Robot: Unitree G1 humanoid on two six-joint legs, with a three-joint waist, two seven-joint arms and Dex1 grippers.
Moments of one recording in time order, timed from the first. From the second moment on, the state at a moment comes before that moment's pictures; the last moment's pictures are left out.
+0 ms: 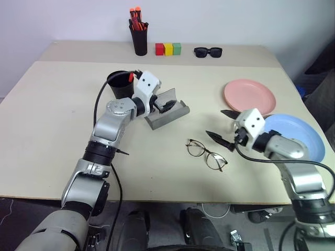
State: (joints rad) left arm -0.80 0.31 -0.17 0.32 -0.16 0.49 -0.68; right arm -0.13 -0.67 -0.13 -0.26 0.25 0.28 0.76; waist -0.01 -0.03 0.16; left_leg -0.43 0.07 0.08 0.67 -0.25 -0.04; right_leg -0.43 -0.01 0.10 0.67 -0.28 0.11
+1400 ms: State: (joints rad) left arm -0.56 0.59 -0.27 0.13 -0.12 0.25 -1.20; right arm 0.13 -0.65 -0.23 -0.47 0.34 0.40 0.68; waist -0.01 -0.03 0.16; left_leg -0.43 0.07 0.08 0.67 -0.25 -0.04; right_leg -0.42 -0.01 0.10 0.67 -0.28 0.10
